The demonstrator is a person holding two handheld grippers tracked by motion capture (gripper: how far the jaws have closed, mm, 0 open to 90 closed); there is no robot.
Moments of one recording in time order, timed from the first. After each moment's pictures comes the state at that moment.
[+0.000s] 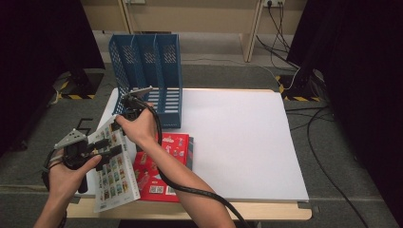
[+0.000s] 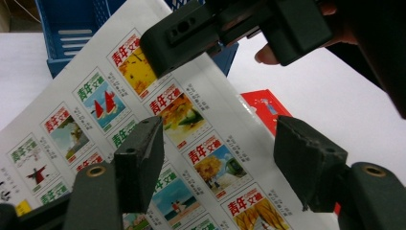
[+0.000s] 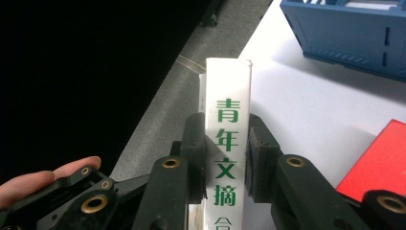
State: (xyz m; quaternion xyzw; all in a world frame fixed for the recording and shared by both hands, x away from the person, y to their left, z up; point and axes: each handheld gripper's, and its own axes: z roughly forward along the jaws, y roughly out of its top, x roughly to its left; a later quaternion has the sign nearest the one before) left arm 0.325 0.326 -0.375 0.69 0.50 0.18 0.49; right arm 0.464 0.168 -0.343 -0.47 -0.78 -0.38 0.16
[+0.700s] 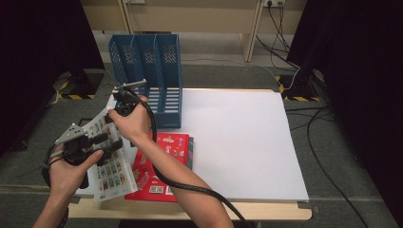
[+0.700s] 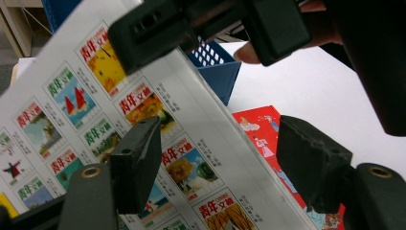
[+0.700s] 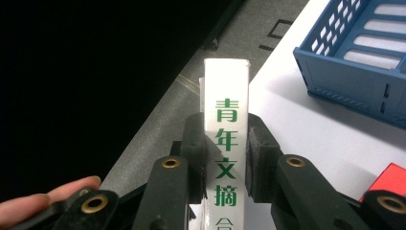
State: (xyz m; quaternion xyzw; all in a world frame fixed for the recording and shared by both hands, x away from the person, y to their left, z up) left arm 0.327 0.315 -0.357 0.69 0.50 0.21 0.48; right arm 0.460 0.180 -0.318 -0.45 -0.78 -0.42 0.11
